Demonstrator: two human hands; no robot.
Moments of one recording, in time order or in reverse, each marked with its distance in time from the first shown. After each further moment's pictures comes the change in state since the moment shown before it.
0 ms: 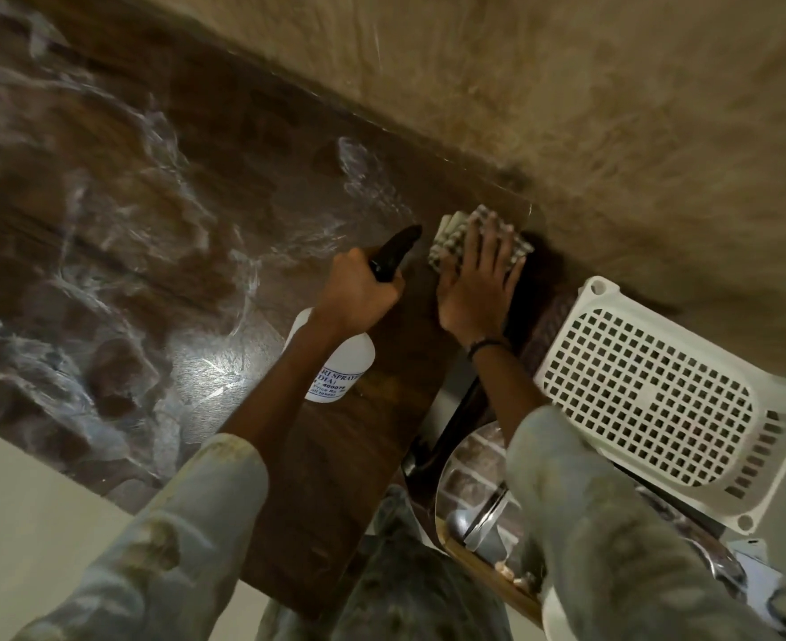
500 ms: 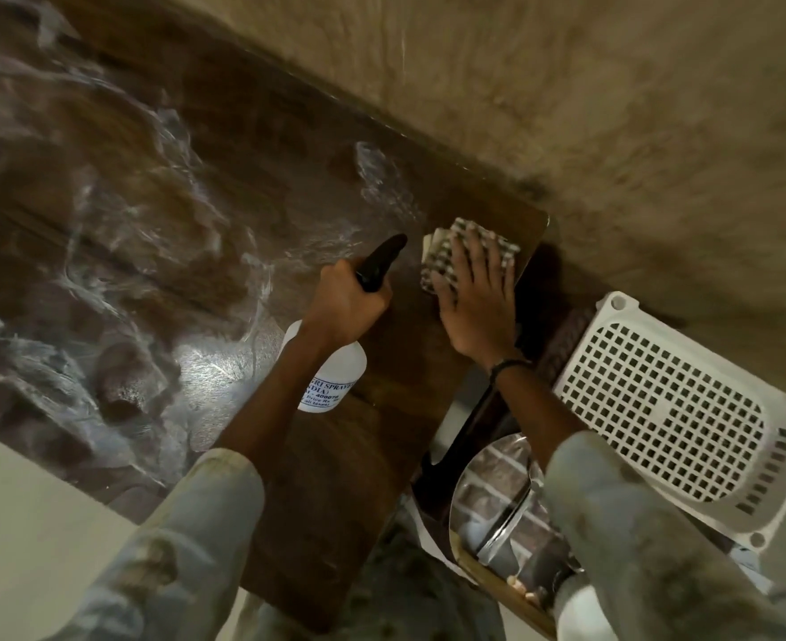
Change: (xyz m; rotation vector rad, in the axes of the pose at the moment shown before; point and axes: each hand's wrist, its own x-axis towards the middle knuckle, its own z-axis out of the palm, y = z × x) left_hand 0.004 -0.024 -0.021 -0.033 0.033 -0.034; right_hand -0.005 -0.007 -0.007 -0.055 -0.121 -0.227
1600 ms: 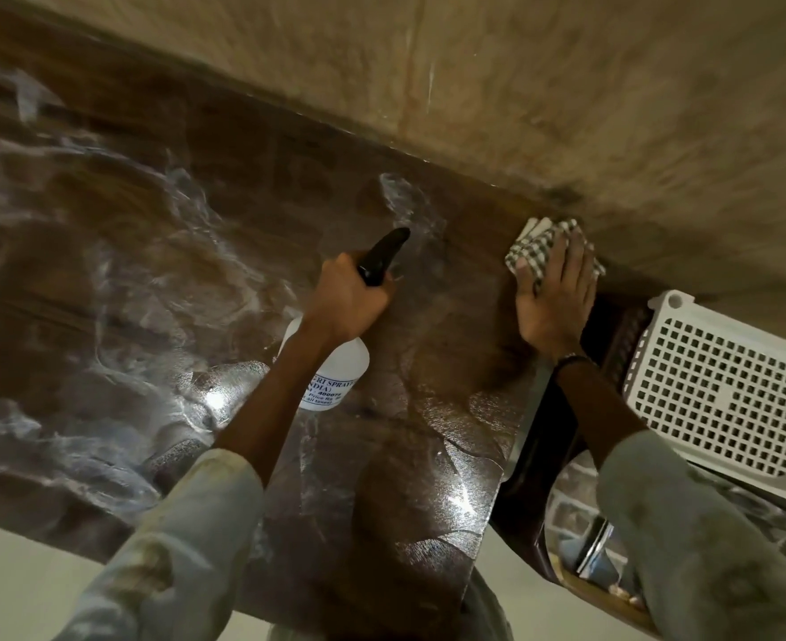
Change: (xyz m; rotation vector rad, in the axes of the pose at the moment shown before) left_hand 0.061 -0.016 -0.068 0.046 -0.106 0.104; right_hand 0.022 0.003 0.002 0.035 0.214 0.480
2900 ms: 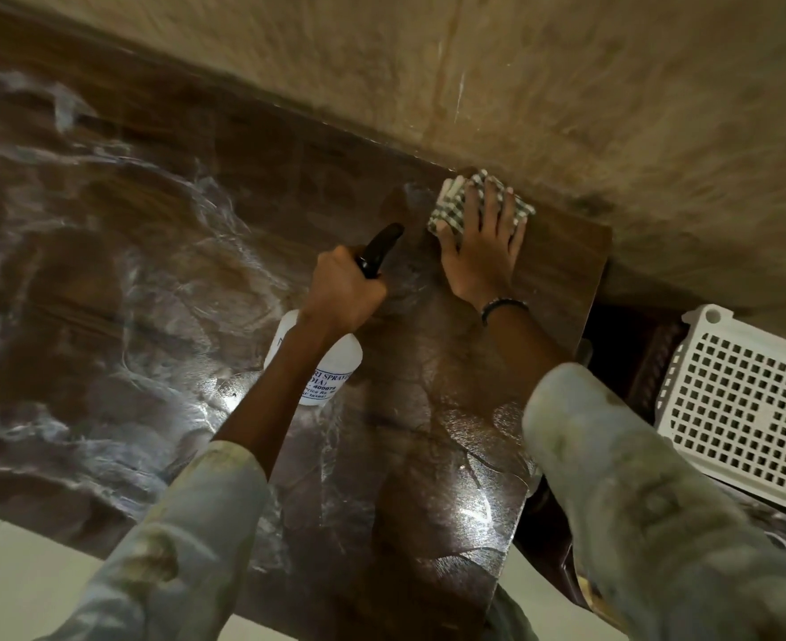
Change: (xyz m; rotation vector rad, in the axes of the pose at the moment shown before) left_hand 0.015 -0.005 -0.031 0.123 0.045 -0.057; right_hand 0.030 -0.125 0.024 0.004 -0.155 -0.208
